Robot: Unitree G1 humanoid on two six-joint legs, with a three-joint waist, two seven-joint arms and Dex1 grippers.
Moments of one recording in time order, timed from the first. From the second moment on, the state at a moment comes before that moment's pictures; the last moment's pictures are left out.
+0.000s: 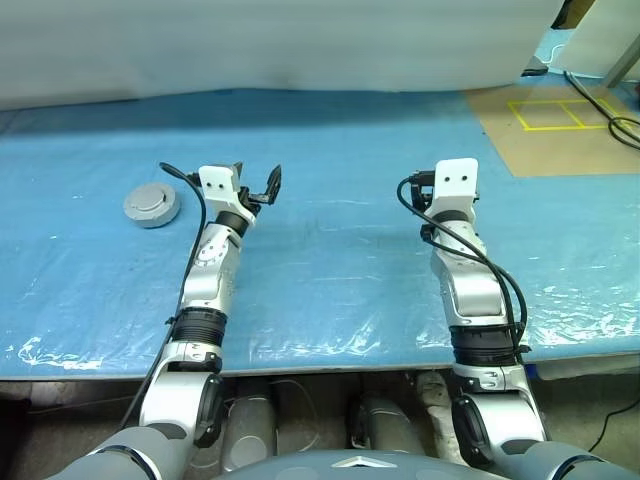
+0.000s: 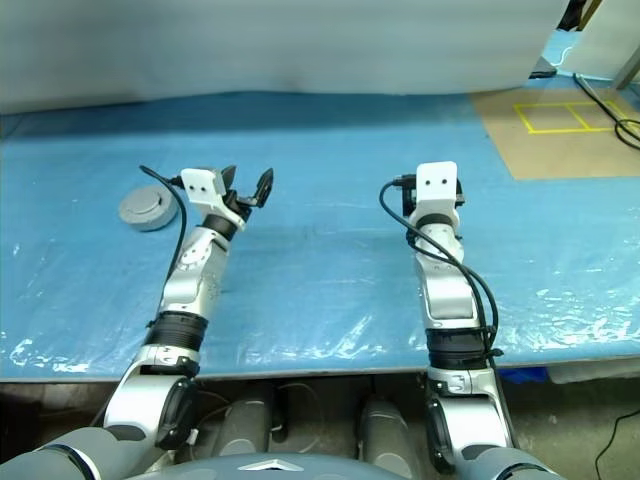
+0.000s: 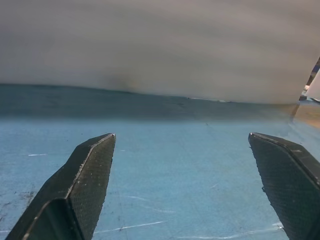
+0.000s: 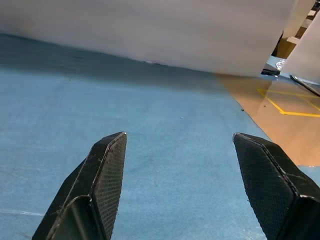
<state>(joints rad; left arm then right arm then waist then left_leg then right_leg) -0.58 0.08 0.14 0.45 -0.26 -0.13 -0.30 -0.48 -0.16 -0.07 -0.02 -0.12 0.42 -0.12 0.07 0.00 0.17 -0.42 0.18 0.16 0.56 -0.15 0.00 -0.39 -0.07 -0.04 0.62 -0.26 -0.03</state>
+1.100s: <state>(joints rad) -0.59 0.08 0.13 0.43 -0.25 -0.12 -0.30 -0.48 -0.15 -0.07 -0.02 -0.12 0.42 -0.14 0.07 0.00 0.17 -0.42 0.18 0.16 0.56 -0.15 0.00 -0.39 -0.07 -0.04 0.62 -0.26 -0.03</state>
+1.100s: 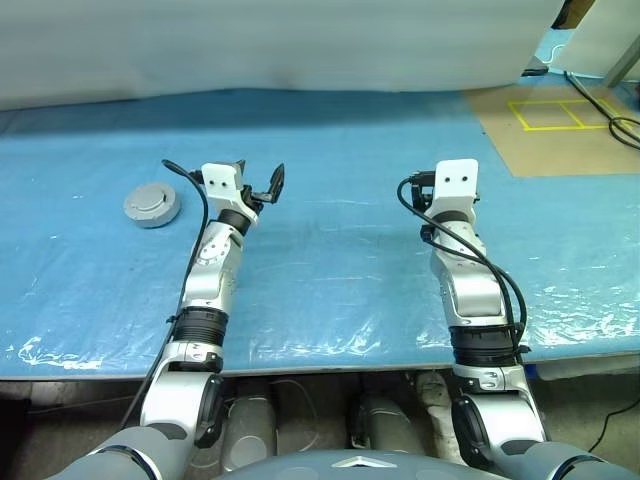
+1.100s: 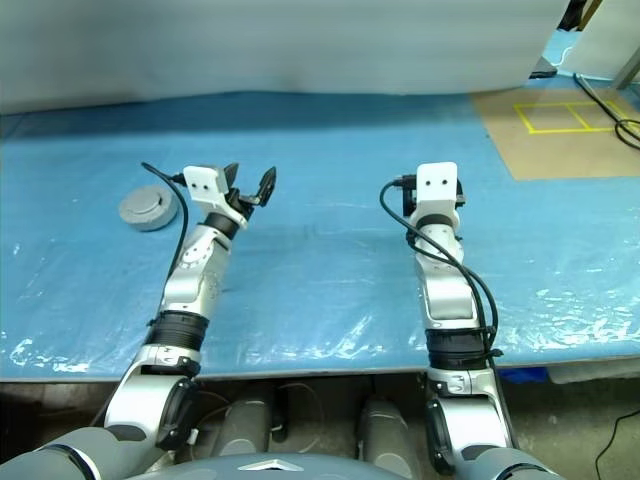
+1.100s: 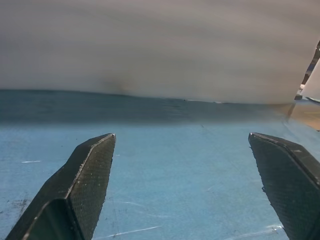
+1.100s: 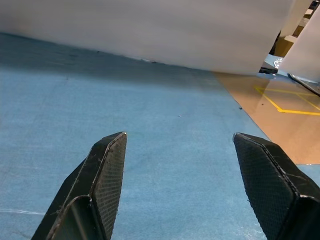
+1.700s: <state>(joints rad) -0.59 0.07 0.13 0.43 -0.25 -0.12 -0.30 -0.47 -0.16 -0.08 -0.02 -0.12 0.42 -0.14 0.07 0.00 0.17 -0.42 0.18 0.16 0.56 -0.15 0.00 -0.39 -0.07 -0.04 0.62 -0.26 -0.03</state>
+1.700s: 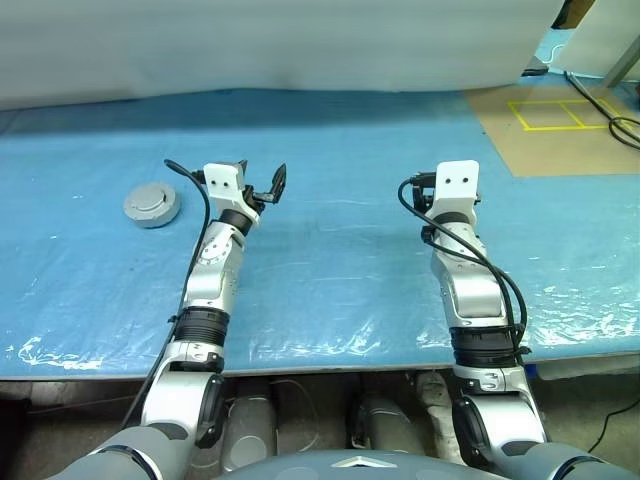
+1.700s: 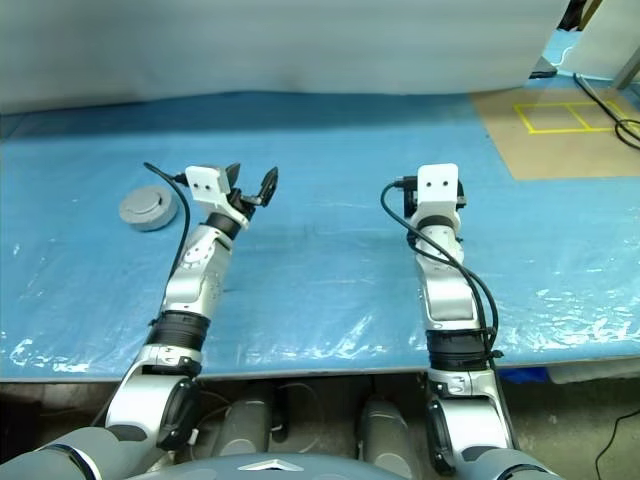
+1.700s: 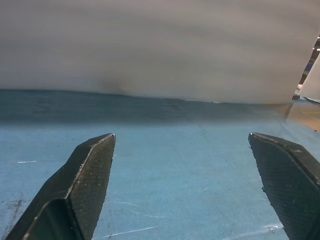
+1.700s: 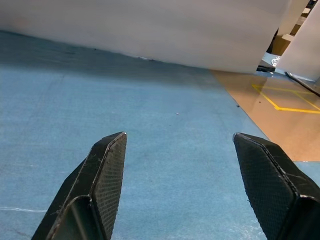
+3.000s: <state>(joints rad) -0.59 0.07 0.12 0.43 -0.25 -0.12 -0.30 -0.47 -0.16 -0.07 -0.02 -0.12 0.42 -0.14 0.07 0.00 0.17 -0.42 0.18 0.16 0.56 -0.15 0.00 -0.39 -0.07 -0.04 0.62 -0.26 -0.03</state>
